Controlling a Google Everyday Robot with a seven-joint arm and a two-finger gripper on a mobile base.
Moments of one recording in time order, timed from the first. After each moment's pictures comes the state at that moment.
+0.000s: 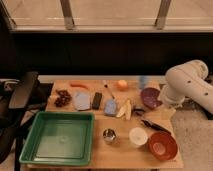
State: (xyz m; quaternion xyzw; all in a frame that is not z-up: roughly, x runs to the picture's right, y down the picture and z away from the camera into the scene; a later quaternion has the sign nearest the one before) arm 0.286 0.100 0.684 -0.28 0.02 0.02 0.96
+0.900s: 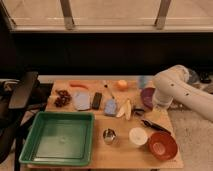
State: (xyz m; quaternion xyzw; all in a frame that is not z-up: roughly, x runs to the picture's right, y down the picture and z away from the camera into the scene) arm 0.275 0.121 0.742 -0.28 0.10 0.22 0.93
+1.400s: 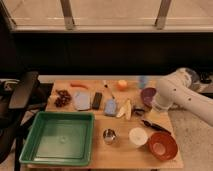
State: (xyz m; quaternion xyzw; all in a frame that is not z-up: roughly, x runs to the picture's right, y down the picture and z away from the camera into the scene) arm 0.271 0.132 0.747 -0.27 0.10 0.30 0.91
